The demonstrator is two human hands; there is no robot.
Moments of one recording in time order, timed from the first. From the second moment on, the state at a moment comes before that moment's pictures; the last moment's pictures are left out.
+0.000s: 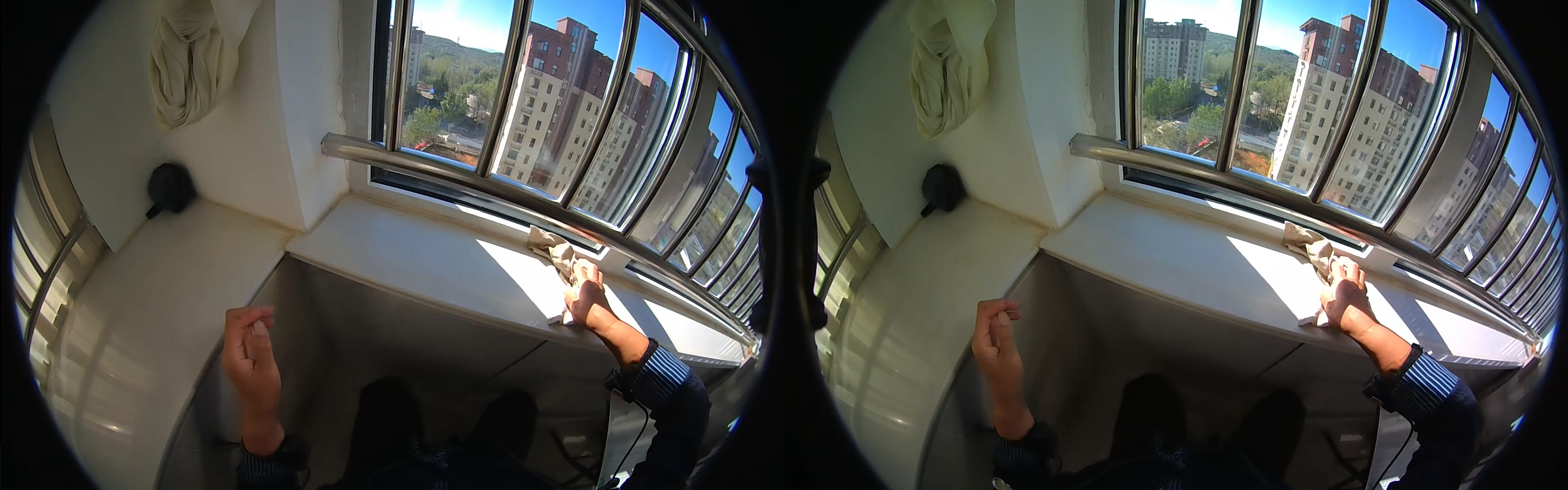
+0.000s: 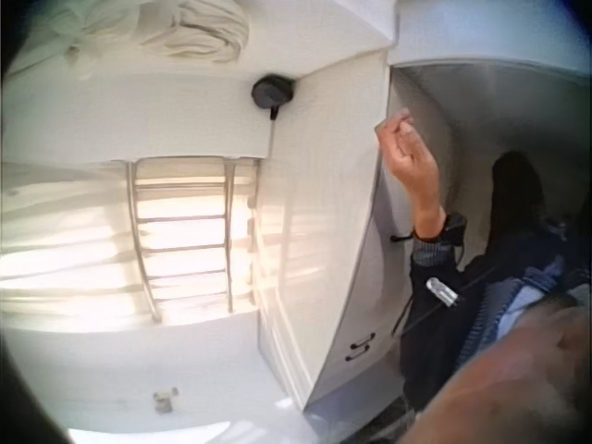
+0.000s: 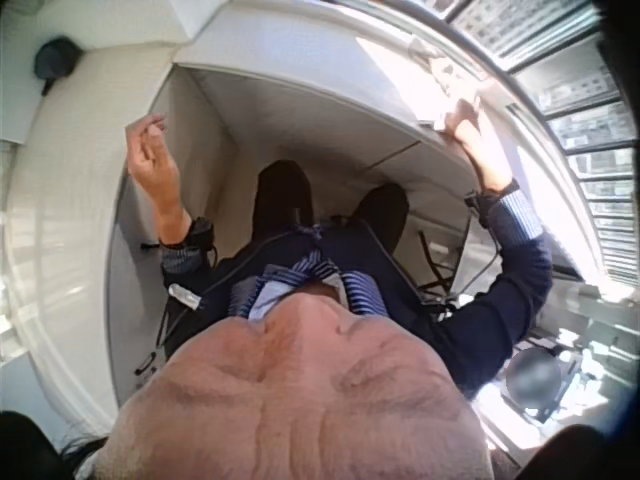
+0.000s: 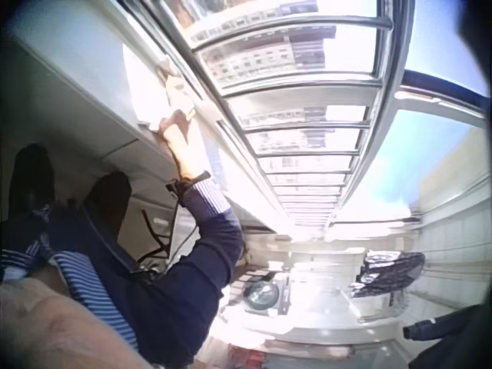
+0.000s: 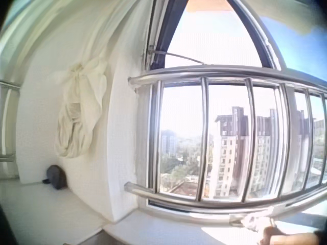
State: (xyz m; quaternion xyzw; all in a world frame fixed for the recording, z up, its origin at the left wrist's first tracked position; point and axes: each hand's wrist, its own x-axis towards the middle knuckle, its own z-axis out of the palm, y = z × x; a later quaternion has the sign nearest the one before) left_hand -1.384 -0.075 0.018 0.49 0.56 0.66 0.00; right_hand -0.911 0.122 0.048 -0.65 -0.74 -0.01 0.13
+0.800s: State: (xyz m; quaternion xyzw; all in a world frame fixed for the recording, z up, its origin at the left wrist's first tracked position) left_hand -1.401 -0.152 0.015 0.46 0.59 0.66 -0.13; right_hand -1.248 0.151 0.091 -0.12 -0.91 0.27 0.30
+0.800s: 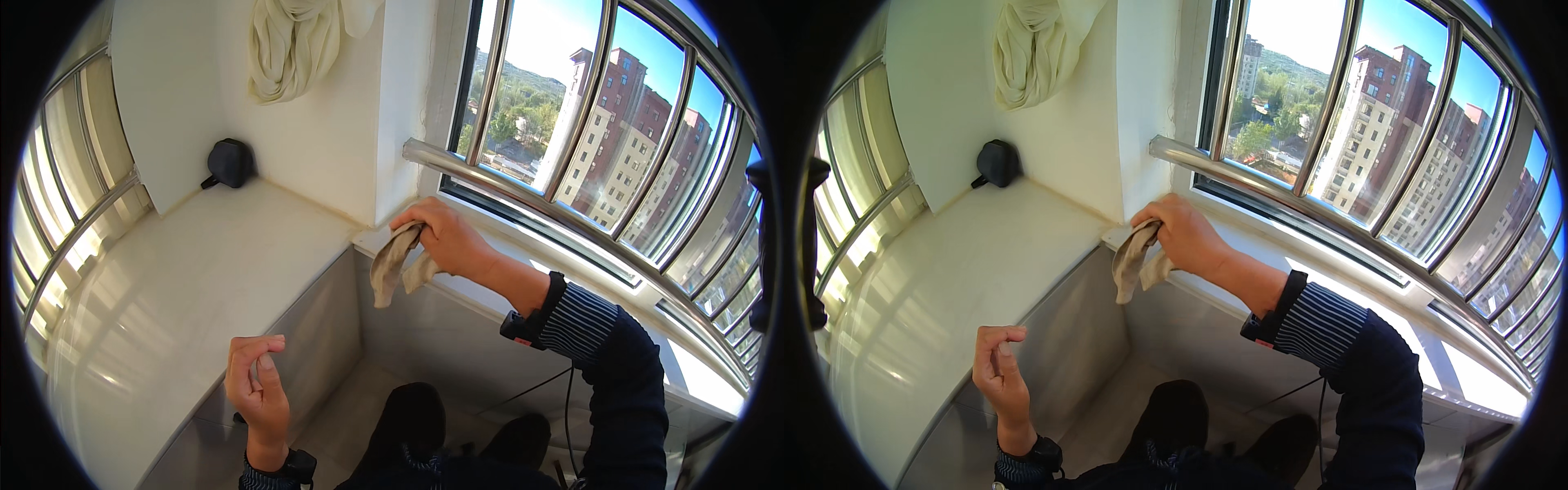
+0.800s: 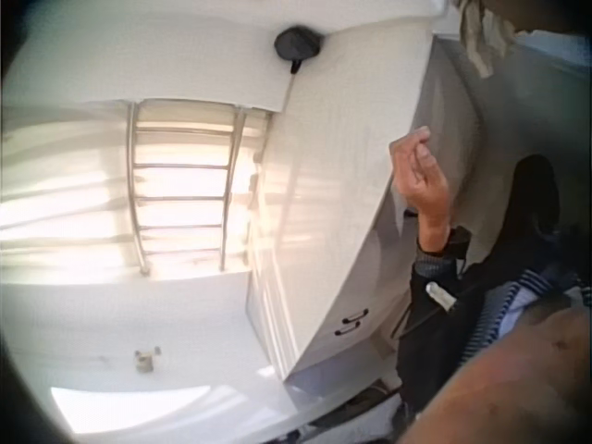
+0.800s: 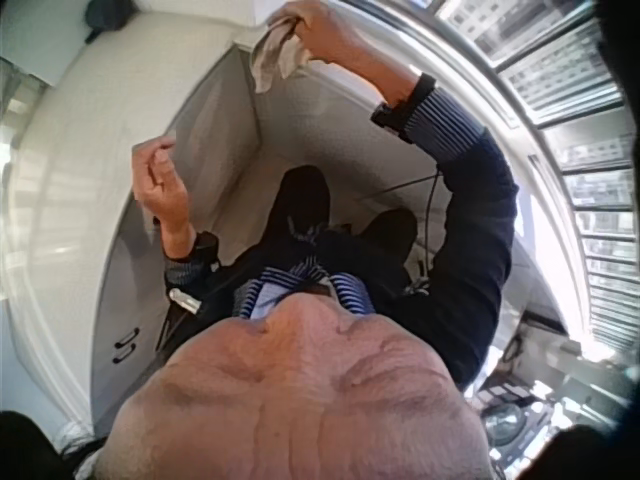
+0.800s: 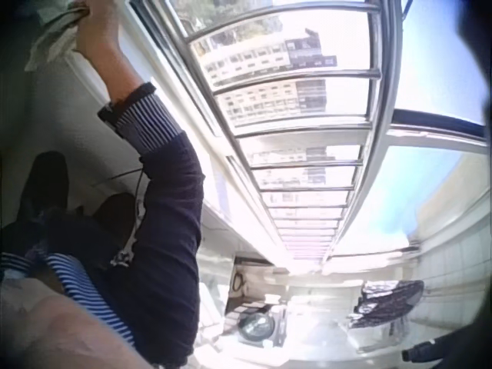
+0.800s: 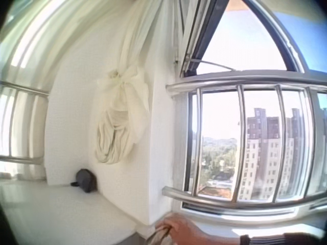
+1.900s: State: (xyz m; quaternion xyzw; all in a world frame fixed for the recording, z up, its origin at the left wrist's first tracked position) left_hand -1.470 -0.220 0.027 0.33 0.84 0.31 -0.29; right_hand -1.520 0.165 0.043 0.02 -0.96 -0.13 0.23
